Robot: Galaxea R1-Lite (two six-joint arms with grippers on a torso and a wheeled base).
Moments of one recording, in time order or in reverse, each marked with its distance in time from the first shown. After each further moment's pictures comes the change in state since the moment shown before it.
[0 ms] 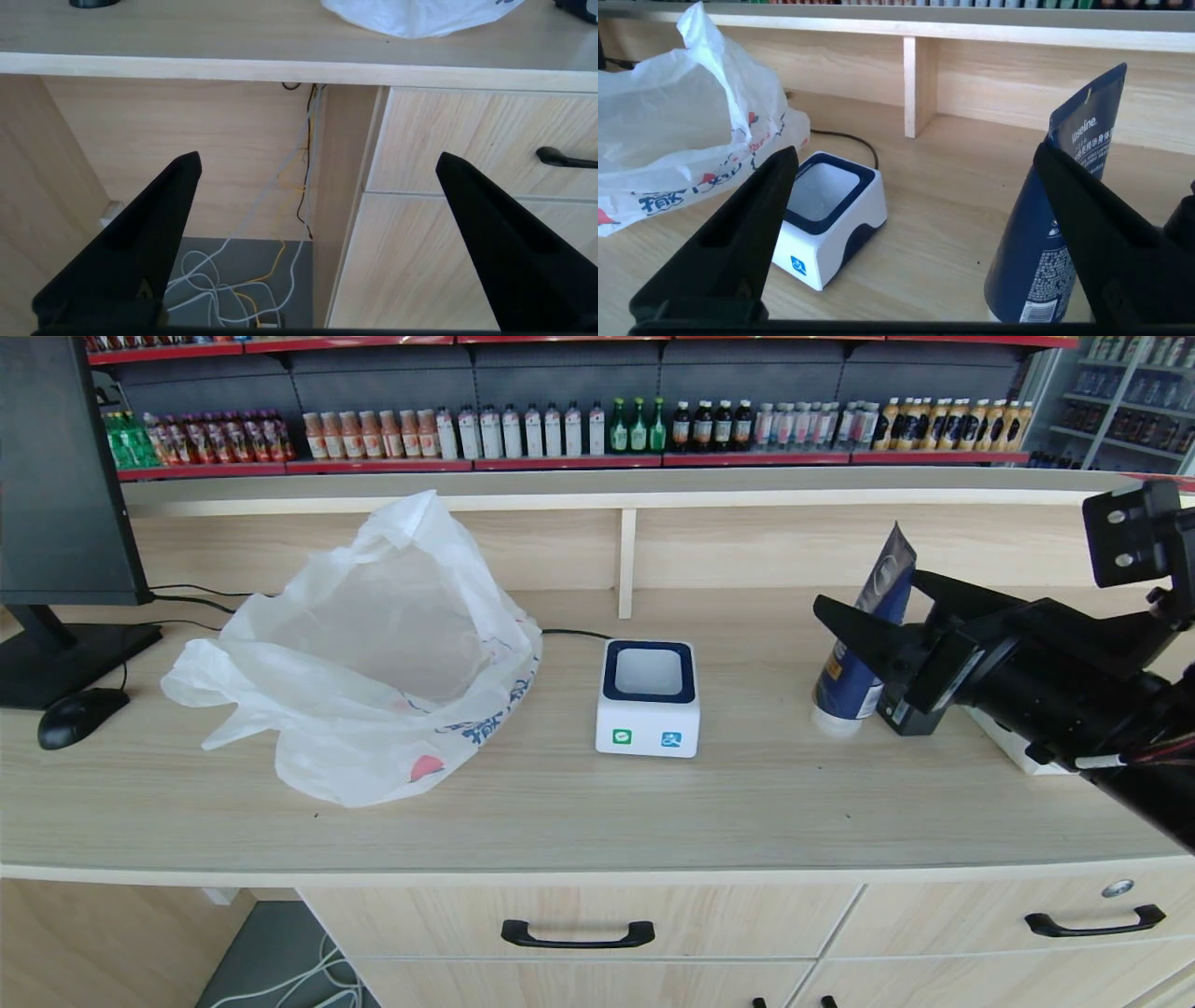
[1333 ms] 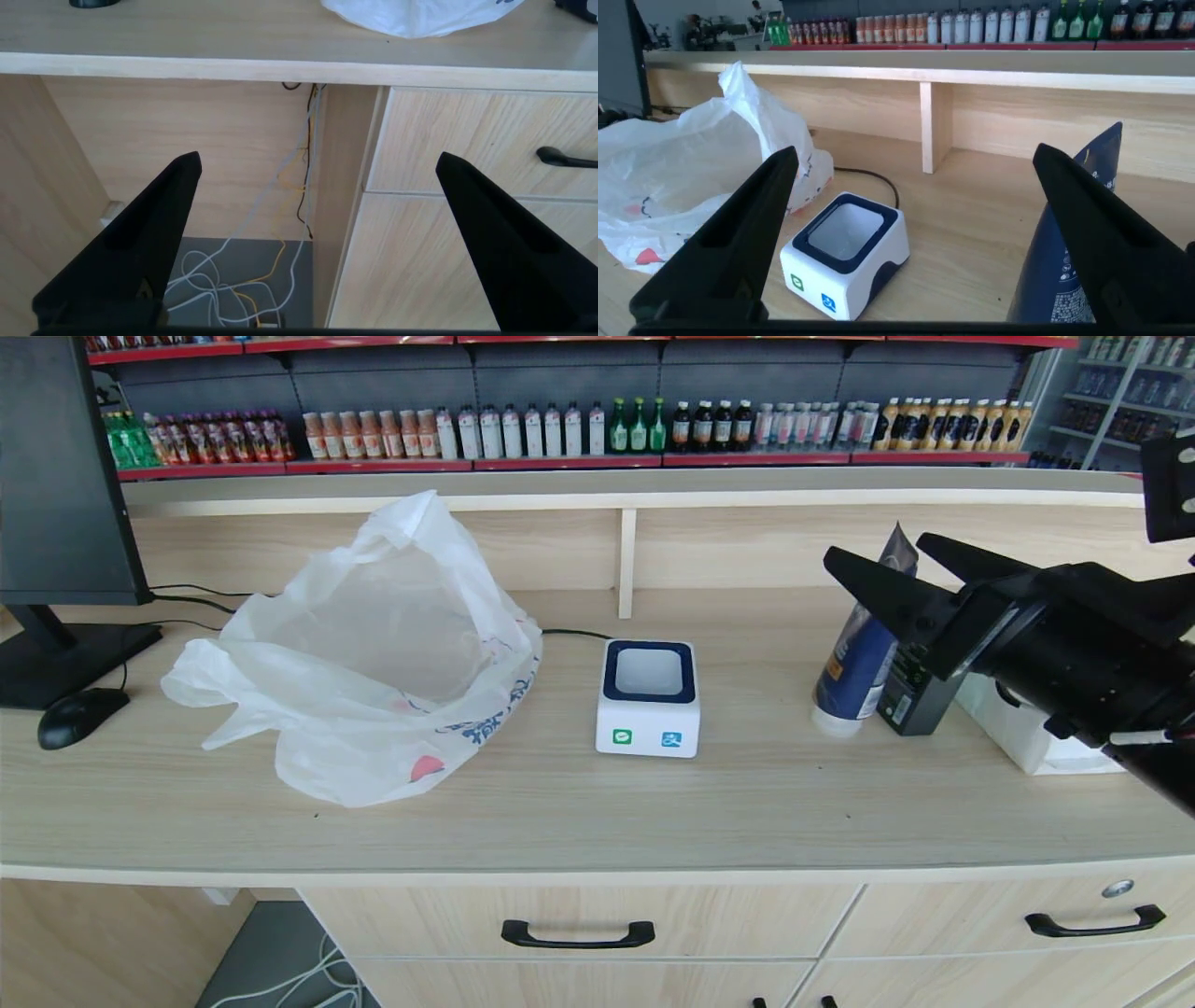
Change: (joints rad) left arm 0.001 0.000 0.000 0.000 0.000 0.001; right arm 0.034 -0.030 -0.050 0.001 -0.005 0.048
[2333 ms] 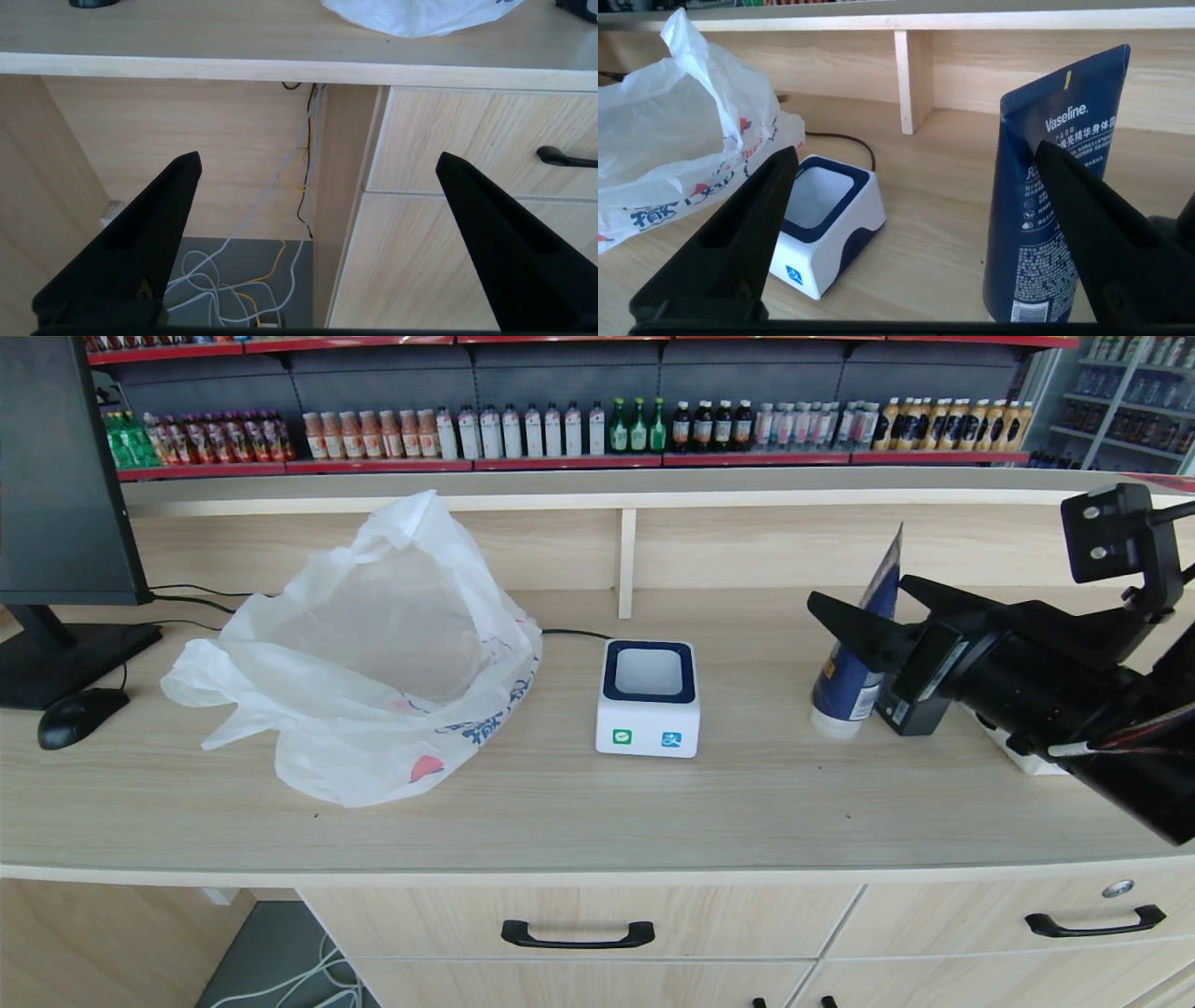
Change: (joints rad) left arm 0.000 0.000 0.000 0.000 0.000 0.001; right arm -0.051 0.068 0.026 -0.001 0.004 0.011
